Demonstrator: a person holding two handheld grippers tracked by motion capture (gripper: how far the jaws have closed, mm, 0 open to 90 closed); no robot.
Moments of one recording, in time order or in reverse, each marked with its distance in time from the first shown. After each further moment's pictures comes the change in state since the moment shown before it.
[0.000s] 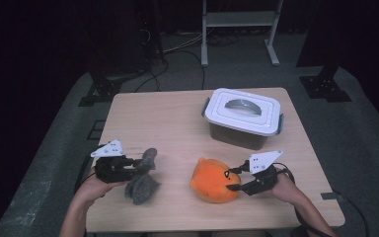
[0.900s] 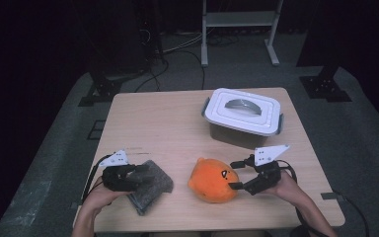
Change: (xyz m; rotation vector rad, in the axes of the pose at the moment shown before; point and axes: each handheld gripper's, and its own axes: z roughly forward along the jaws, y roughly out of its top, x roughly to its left) left arm 0.000 -0.037 0.036 -0.013 -0.007 -0.049; right arm -0.003 0.007 -0.014 -0.087 0.003 0.158
